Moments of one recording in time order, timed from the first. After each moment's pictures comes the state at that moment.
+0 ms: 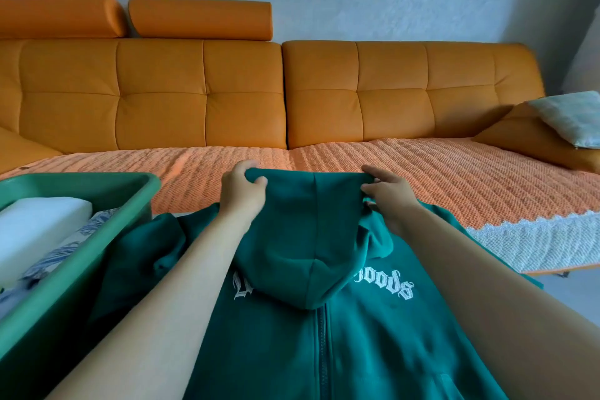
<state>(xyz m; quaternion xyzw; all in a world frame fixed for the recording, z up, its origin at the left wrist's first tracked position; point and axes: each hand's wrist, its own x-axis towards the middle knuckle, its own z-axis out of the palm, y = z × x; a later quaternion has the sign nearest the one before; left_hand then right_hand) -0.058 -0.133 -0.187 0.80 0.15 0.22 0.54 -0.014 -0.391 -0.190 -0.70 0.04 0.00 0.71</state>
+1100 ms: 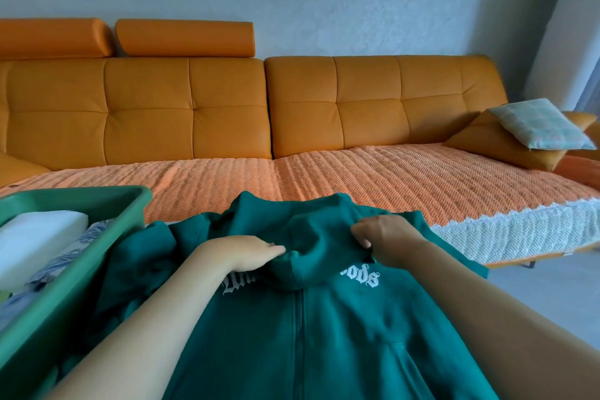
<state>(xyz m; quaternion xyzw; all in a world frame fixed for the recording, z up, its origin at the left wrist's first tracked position) -0.117 -0.153 -0.199 0.97 -0.06 -0.23 0.08 -0.093 -0.455 -0.195 -0.95 -0.29 -0.08 -0.04</state>
